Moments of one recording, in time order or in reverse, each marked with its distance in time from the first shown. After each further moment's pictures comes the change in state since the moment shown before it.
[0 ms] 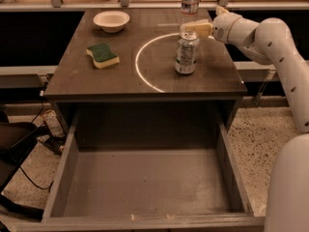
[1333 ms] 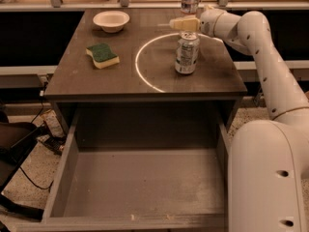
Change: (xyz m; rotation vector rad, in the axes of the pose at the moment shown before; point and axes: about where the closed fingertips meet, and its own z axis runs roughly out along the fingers) arm 0.009 -0.004 0.060 -0.022 0.028 0.038
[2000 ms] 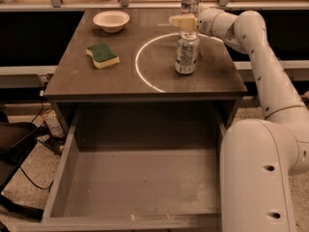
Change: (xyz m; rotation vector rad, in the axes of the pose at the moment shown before) arm 0.004 -0.006 0.010 0.009 0.004 0.027
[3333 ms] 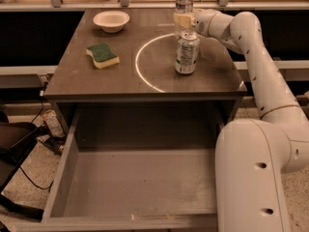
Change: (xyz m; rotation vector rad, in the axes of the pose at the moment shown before) arm 0.005 0.002 0.012 -0.002 0.001 0.017
